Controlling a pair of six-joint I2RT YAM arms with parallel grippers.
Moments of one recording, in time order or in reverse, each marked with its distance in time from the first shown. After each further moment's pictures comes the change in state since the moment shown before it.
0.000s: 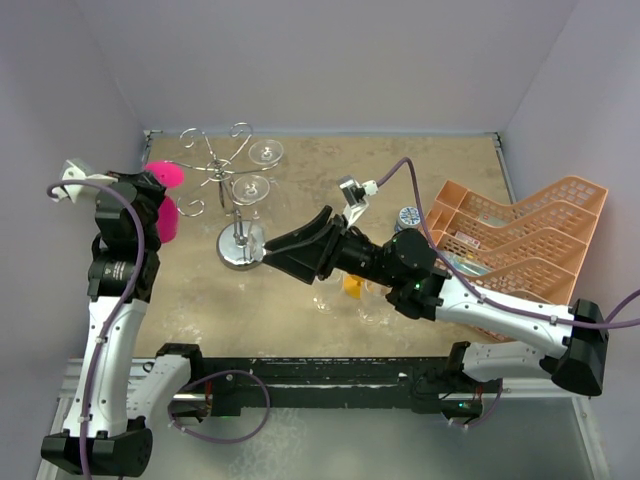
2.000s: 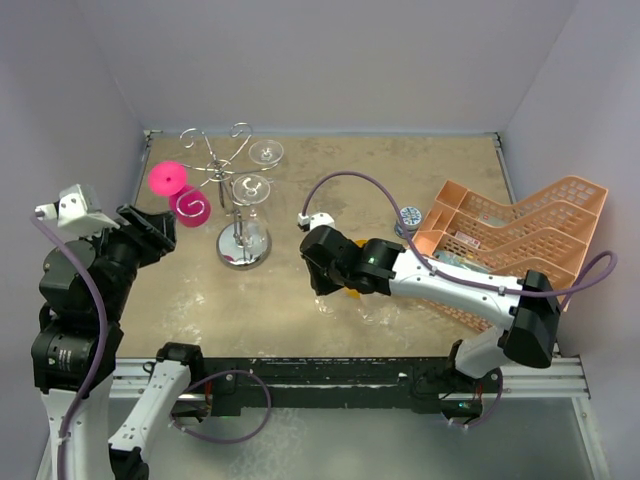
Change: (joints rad) left arm -0.073 -0.238 0.246 -0.533 0.355 0.354; right arm 0.001 0.301 0.314 -1.346 0.454 -0.286
